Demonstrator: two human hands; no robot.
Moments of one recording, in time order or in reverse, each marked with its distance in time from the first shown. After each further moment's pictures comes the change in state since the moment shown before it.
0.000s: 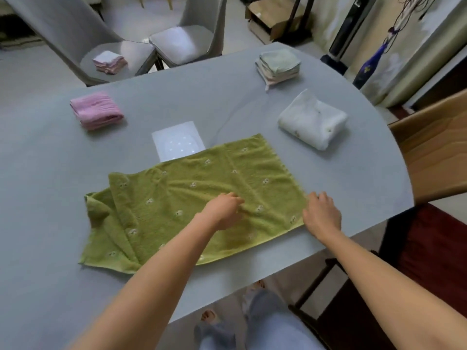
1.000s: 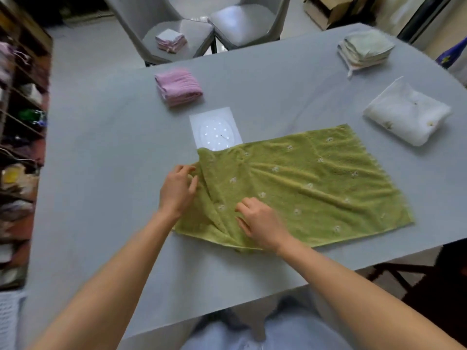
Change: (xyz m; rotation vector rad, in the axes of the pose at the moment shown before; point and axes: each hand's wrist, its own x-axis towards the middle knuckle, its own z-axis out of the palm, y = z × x) left_hand -0.145 -0.233 0.000 -0.361 0.691 -0.467; right_hand -0.104 -0.277 0.045 0.231 0.083 -0.930
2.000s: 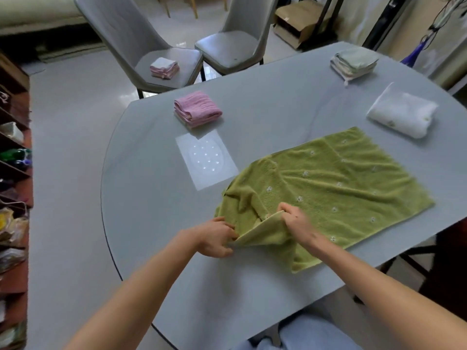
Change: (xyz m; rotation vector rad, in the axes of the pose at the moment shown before) left_hand 0.000 -0.104 -0.043 0.426 -0.911 0.863; right_hand 0.046 -0.103 -0.002 0.818 0.112 0.702
